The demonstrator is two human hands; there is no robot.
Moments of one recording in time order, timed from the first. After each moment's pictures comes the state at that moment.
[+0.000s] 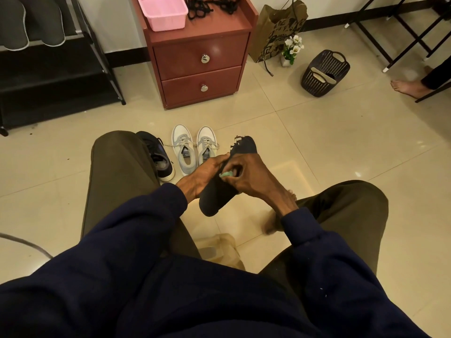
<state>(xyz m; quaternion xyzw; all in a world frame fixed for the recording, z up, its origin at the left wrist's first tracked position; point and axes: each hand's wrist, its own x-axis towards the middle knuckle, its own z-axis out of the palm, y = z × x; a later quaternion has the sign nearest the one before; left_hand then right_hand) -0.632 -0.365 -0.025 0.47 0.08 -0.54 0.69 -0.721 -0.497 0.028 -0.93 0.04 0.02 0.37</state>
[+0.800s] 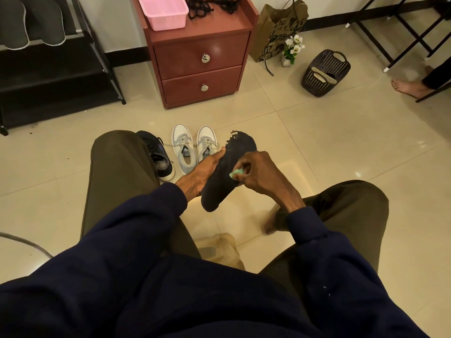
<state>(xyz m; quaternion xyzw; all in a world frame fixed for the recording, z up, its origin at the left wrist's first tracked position) -0.636 -0.366 -0.006 0.42 0.14 -0.52 0.73 -0.724 -0.514 0.032 -0.94 0.08 0.06 0.33</state>
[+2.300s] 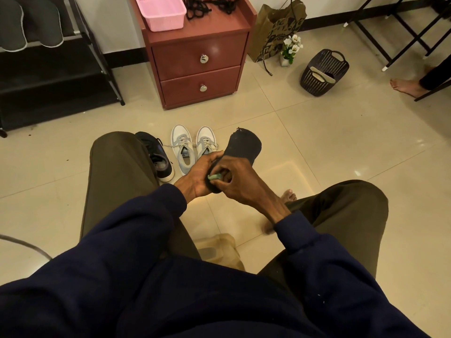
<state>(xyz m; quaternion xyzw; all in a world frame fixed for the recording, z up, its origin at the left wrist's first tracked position) -0.638 -0.360 0.006 0.41 0.18 -0.55 0.70 -0.723 -0.469 0.032 -0.92 0.01 0.00 0.40</state>
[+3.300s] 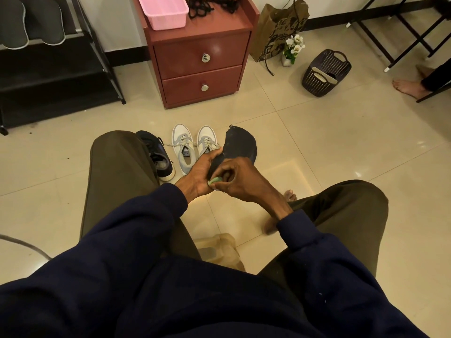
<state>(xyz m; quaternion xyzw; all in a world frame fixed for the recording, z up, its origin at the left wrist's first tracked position) -0.635 -0.363 -0.005 0.39 0.19 -0.50 0.75 -0.718 -0.473 0.038 -0.90 0.04 0.07 0.42</state>
